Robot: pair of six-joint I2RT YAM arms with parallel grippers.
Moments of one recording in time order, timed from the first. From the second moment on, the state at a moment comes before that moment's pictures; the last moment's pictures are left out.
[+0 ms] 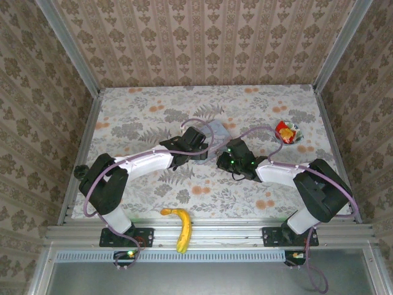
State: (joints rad) left arm -0.82 1.67 1.07 -0.35 -0.33 -0.54; right arm 0.60 1.55 0.70 0.05 -0.05 0.93
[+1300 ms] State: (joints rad) left arm -0.81 1.67 1.02 -0.25 -0.28 -0.57; right arm 0.59 1.64 0.69 0.23 0.06 1.06
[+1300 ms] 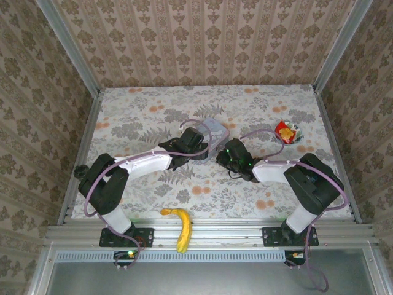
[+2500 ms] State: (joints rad) left arm -0.75 1.59 0.95 -0.23 -0.17 -0.63; right arm 0.55 1.57 0.61 0.25 0.07 1.08
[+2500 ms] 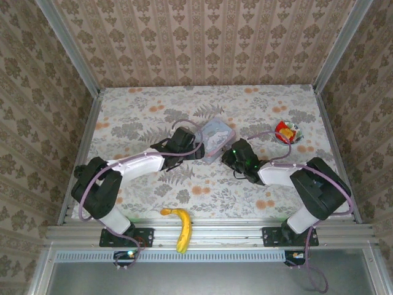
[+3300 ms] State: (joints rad) left arm -0.82 1.74 1.11 -0.28 -0.22 -0.61; right arm 0.56 1.56 0.66 0.03 0.19 0.94
